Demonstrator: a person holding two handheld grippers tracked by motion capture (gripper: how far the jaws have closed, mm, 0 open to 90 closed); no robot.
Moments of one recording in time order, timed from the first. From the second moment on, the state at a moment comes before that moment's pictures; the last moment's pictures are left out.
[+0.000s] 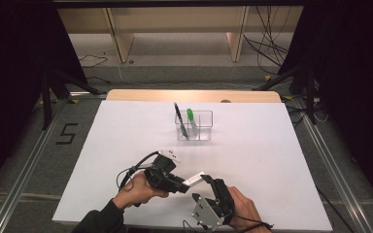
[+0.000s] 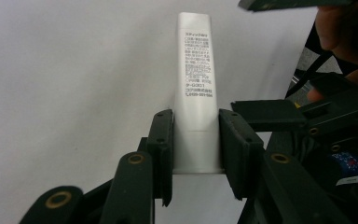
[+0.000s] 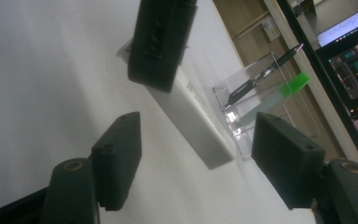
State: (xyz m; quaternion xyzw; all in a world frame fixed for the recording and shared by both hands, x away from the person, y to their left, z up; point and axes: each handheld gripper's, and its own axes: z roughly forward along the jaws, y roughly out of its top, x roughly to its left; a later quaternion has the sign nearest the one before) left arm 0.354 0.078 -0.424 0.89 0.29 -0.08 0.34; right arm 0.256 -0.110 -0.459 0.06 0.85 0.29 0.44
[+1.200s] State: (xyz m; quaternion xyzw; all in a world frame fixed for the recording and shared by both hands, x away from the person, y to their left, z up) left arm 0.347 0.062 -0.424 0.91 0.26 -0.11 0.31; right arm 0.244 -0.093 -0.486 -0.08 0.82 0.17 0.54
